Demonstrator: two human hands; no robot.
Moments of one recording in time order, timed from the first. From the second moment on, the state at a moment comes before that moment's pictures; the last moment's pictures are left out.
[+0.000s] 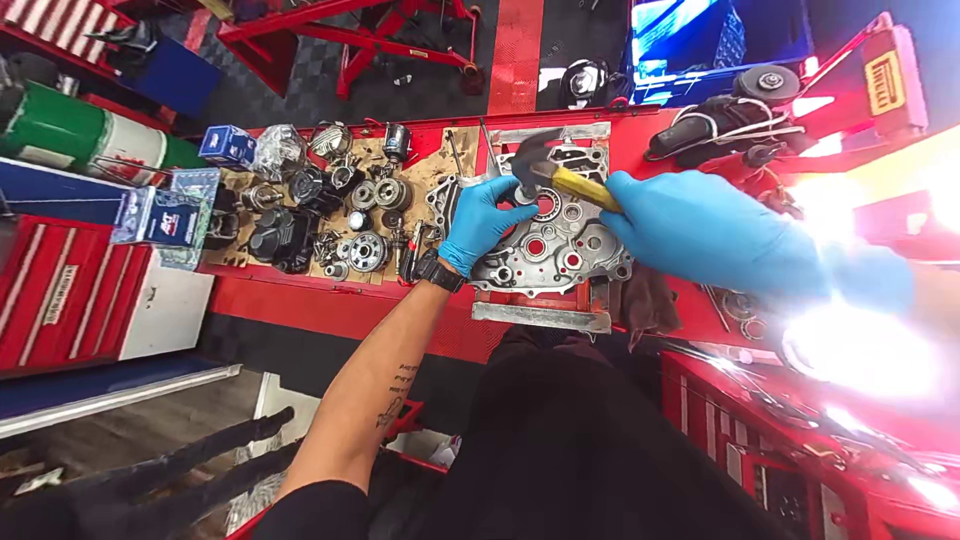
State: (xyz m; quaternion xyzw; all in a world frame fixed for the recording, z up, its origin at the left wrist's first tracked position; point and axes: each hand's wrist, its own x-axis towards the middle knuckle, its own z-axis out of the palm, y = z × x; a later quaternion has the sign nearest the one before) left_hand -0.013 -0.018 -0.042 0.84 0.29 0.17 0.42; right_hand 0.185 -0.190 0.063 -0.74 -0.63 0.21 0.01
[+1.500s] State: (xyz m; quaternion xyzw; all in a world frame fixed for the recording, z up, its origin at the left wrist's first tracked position) left_hand 0.004 -0.027 -0.045 0.87 0.30 0.13 0.38; right_hand 0.204 -0.221 0.045 -0.76 -0.60 0.24 0.02
